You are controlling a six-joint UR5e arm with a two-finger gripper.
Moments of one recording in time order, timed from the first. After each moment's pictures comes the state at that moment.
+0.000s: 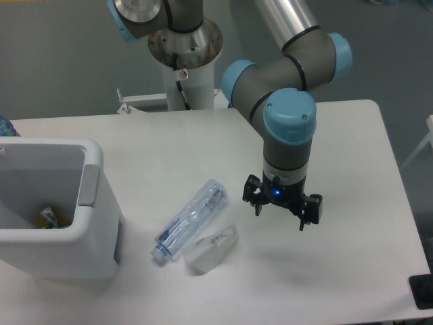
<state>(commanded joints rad) 2.50 -1.98 -1.50 -1.01 1.54 0.94</state>
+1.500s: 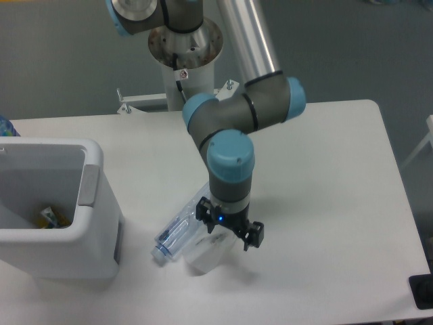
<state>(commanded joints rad) 2.33 -2.11 -1.61 -0.88 1.53 0.89</state>
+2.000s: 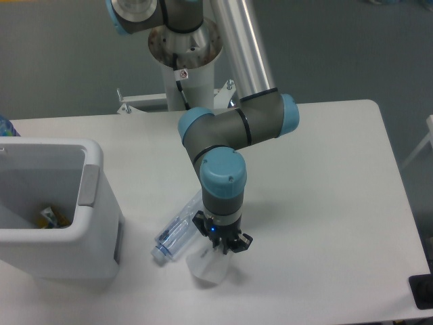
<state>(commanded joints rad) 2.35 -2.10 -1.55 -0.88 1.51 0.90</state>
